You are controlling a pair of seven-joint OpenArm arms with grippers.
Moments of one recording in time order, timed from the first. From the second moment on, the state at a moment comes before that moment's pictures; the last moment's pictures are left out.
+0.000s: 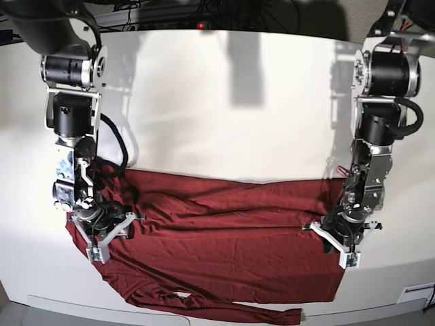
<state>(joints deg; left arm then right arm) -33.2 -8.0 2.5 39.3 -6.7 -8.9 7.0 29.9 13.1 8.3 48.8 6.6 25.6 -26.5</state>
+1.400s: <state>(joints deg) -23.0 -9.0 2.5 42.4 -12.7 -14.2 8.8 12.8 15.1 8.2 65.6 7.8 23.0 -30.5</state>
